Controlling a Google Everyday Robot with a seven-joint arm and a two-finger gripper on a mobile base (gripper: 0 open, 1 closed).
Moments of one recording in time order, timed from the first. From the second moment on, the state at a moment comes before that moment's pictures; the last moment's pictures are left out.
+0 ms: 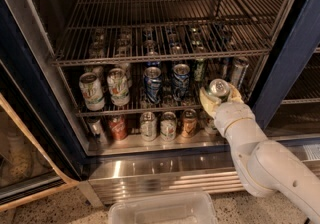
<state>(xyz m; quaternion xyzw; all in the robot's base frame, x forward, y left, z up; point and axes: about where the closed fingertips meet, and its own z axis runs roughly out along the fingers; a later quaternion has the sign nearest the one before) 0.588 -0.172 0.795 -0.11 0.71 0.03 0.70</state>
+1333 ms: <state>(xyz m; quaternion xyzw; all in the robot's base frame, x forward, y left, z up) 0.528 -0.157 0.833 -0.19 0.68 0.04 0.71</state>
